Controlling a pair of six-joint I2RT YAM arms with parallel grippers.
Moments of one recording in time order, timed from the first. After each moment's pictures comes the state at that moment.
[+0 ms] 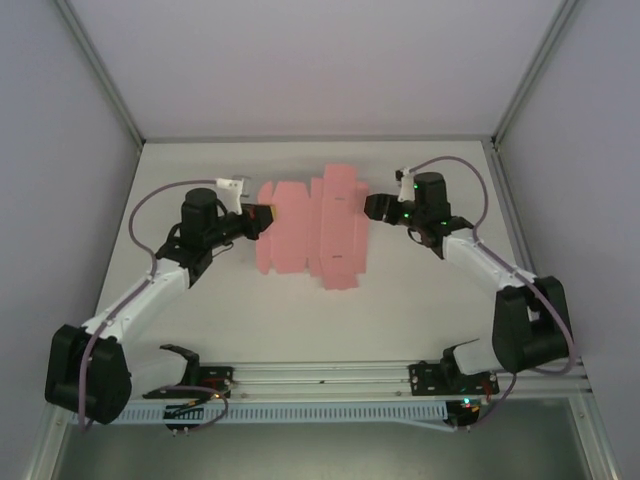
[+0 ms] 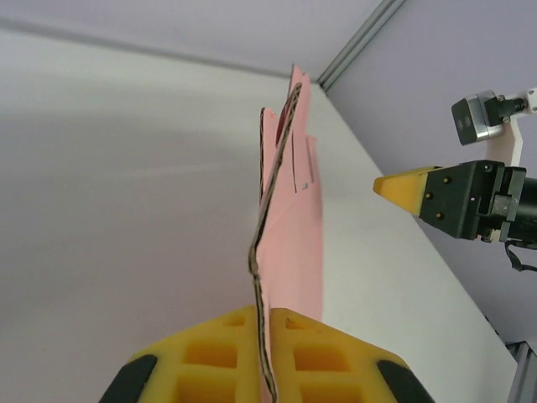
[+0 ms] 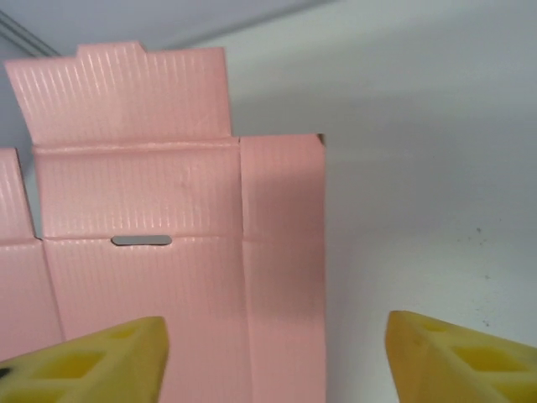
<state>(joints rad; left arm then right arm) -0.38 1.15 0.76 0.06 0.48 -0.44 0.28 1.38 0.88 -0.06 -0.37 0.39</state>
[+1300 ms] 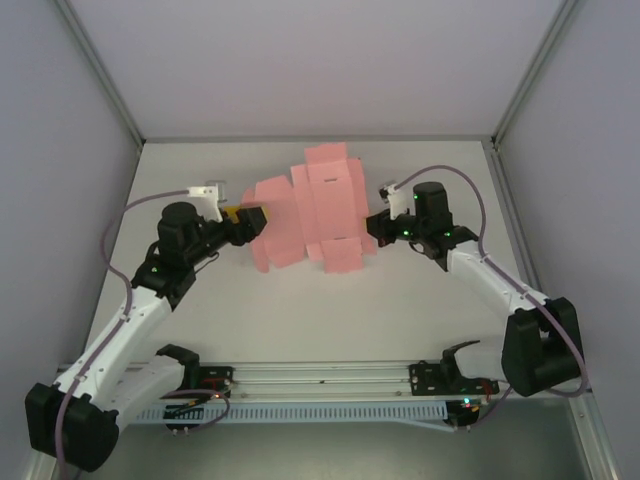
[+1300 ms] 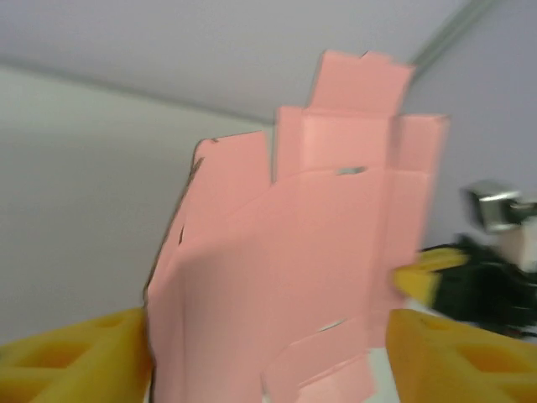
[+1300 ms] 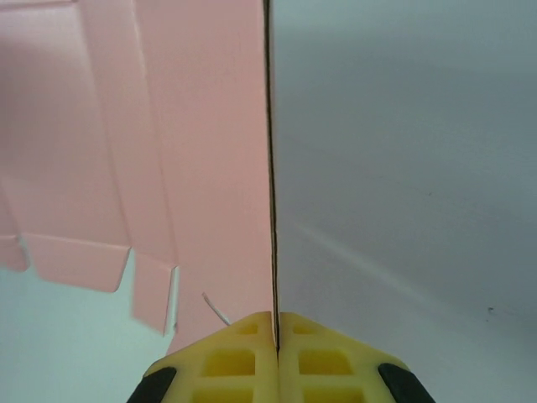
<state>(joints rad) -0.38 0.91 0.72 -0.13 0.27 -0.52 0.35 1.29 0.84 -0.19 -0.53 0.04</state>
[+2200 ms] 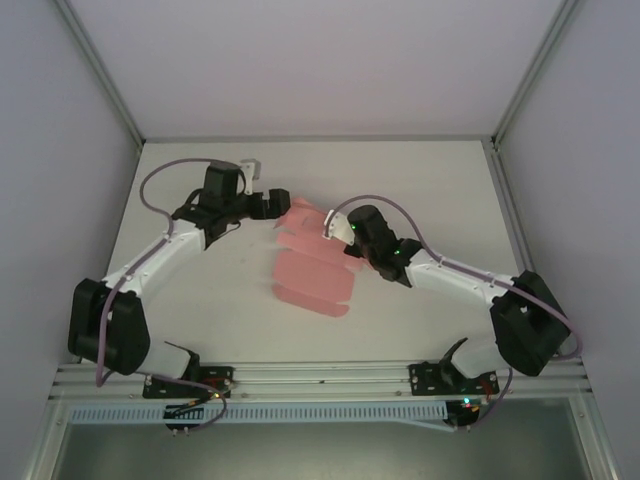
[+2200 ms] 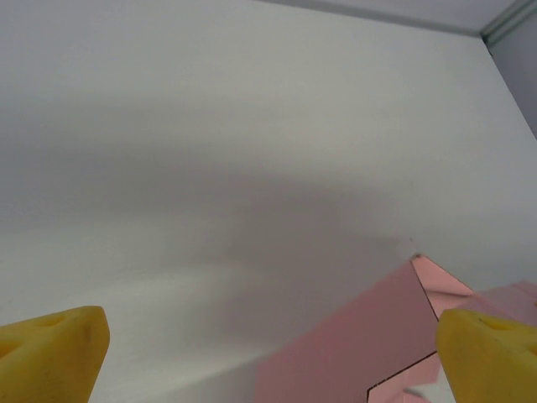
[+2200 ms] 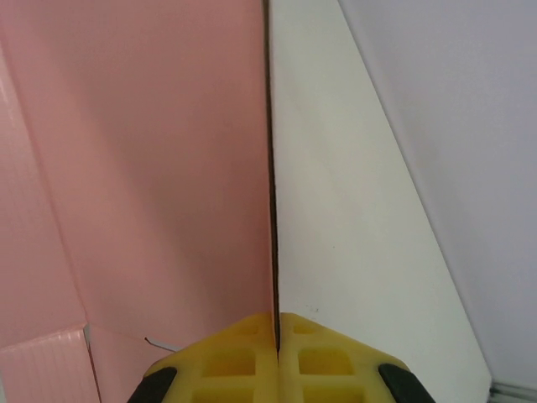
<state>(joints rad) -0.41 1.44 1.07 -0.27 0.22 -0.35 0.76 1.42 0.85 -0.09 0.35 -0.68</state>
